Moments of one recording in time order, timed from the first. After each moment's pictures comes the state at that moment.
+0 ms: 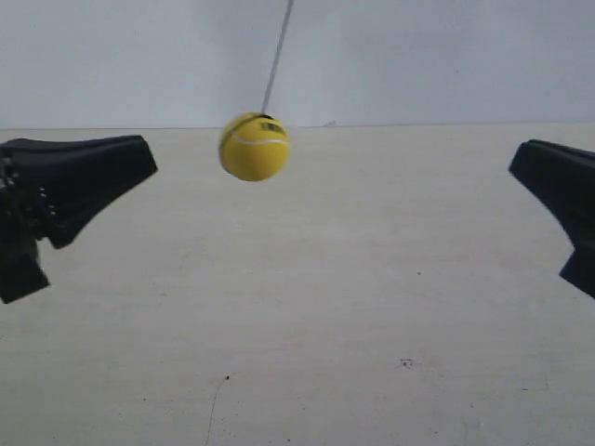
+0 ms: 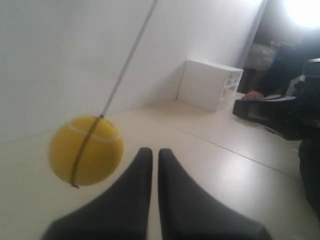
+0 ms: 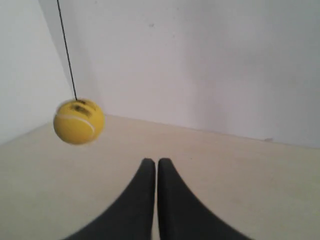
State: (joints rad) left arm -0.13 1.22 -0.35 1.01 -1.13 -0.83; right arm 0.02 0.91 -0.22 -0.93 -0.89 0.91
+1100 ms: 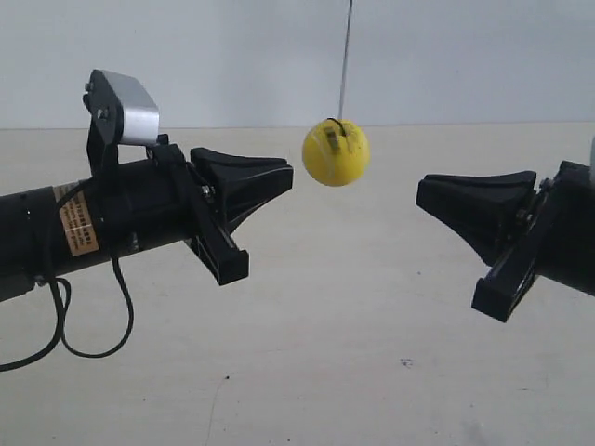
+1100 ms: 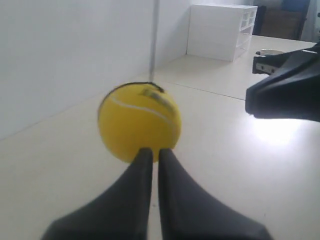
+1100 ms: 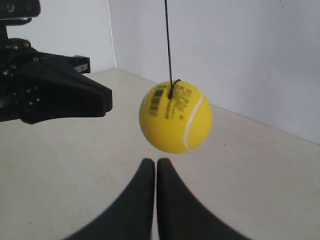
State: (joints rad) left arm -0.47 1.59 -0.59 0.71 -0.93 -0.44; right arm 0.13 1.27 -0.31 -0.96 -1.05 0.59
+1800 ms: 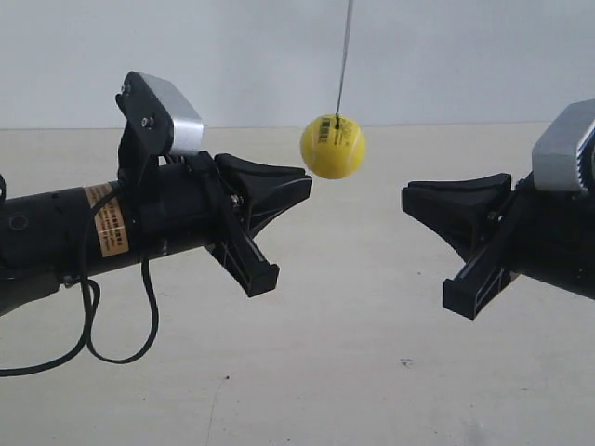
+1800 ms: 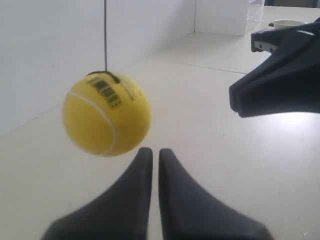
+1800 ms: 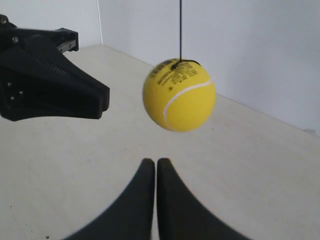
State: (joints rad) left arm -0.56 1.59 -0.62 0.63 -0.79 -0.33; right arm 0.23 1.27 -0.34 -0.88 -0.88 0.53
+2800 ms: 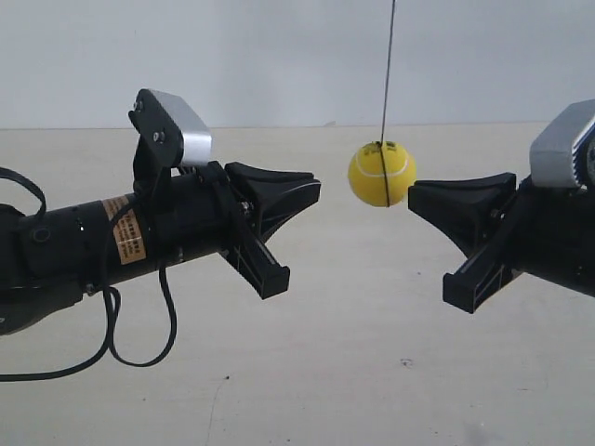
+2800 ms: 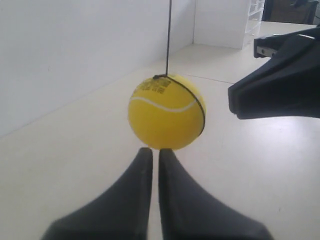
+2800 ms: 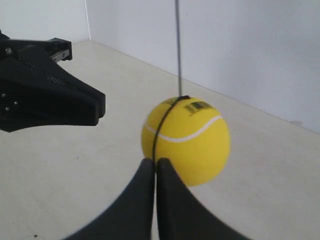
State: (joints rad) left arm -0.57 1.68 -0.62 0.57 -0.90 -0.29; right arm 0.23 1.27 -0.34 -0.84 -0.85 0.52
